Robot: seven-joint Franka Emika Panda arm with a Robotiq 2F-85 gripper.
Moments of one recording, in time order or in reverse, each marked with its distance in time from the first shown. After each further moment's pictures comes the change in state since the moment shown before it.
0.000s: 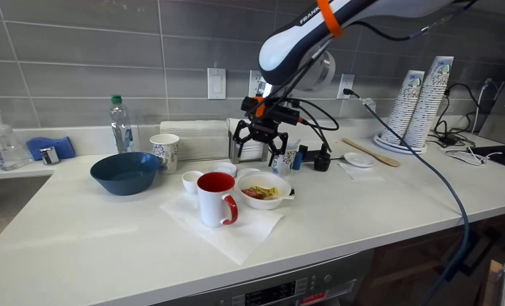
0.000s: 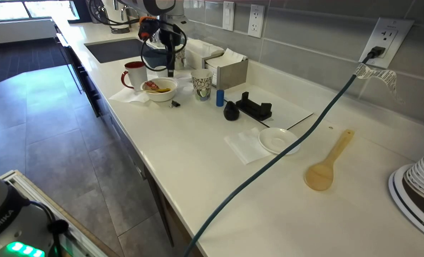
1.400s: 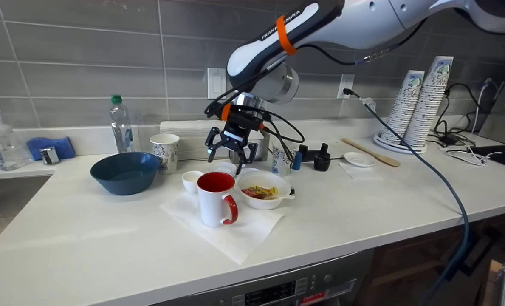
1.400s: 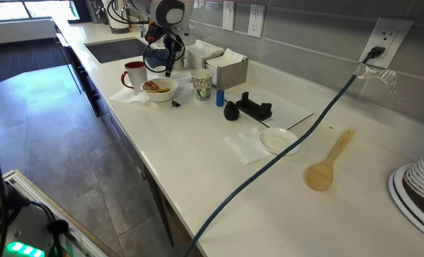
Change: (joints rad) arm 0.004 0.262 0.038 0.320 0.160 -0.086 0.051
